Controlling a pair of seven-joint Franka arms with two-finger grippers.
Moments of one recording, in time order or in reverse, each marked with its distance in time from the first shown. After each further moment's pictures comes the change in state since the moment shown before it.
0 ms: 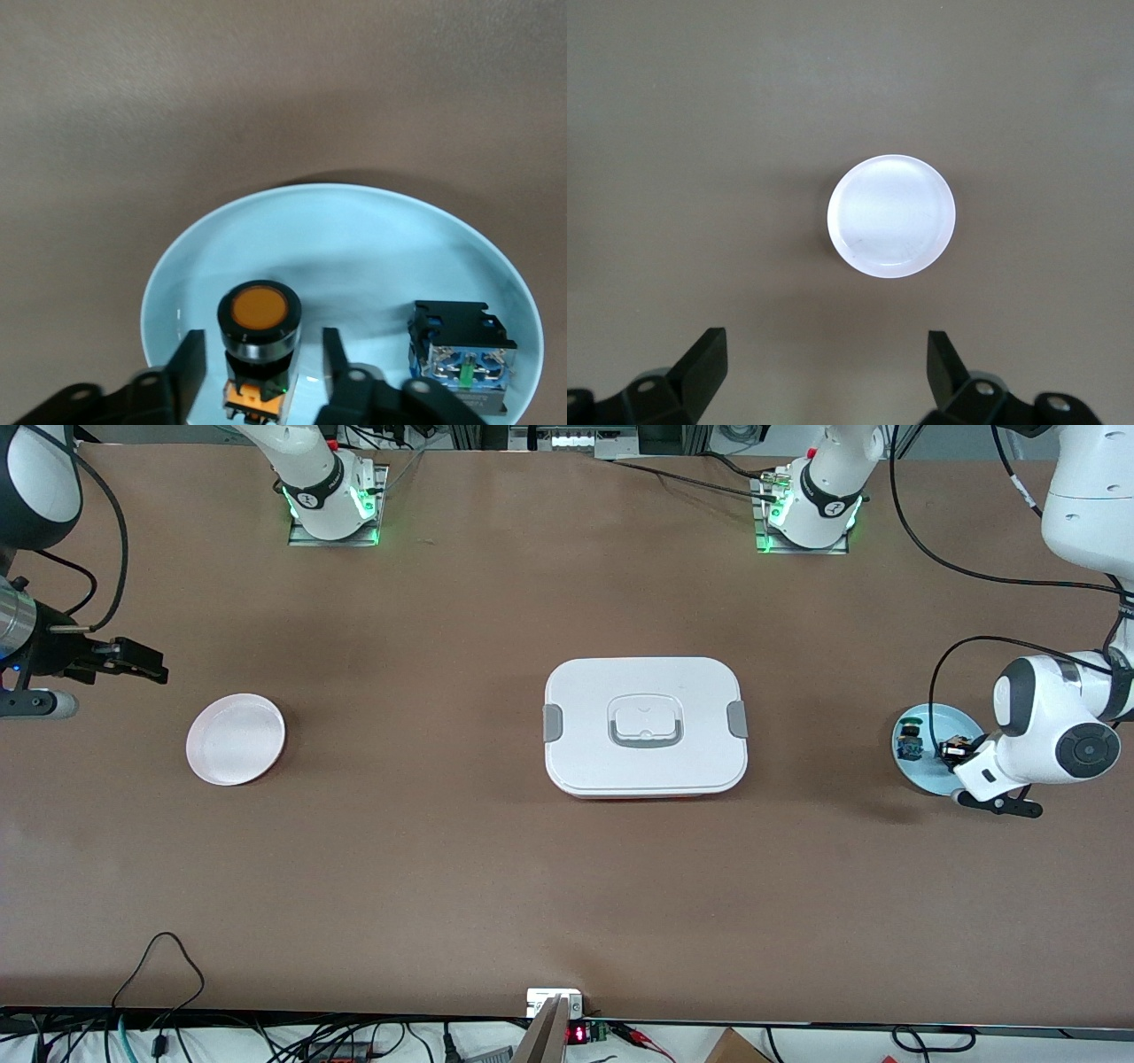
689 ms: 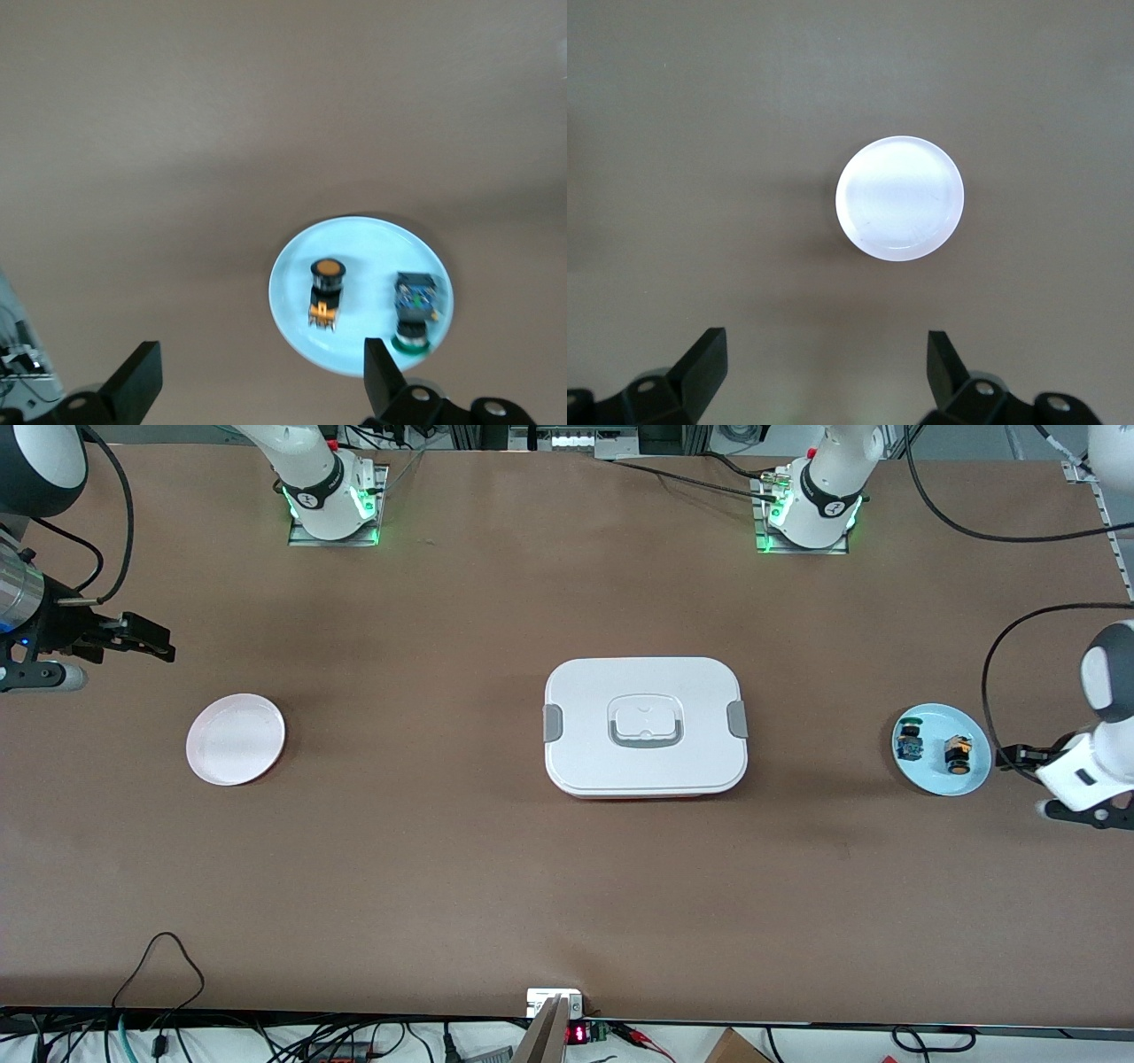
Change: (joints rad) left arm -0.003 -0.170 -0.087 0.286 0.000 -0.354 0.034; right arm -0.004 -0.075 0.012 -0.083 0.000 0.005 0.004
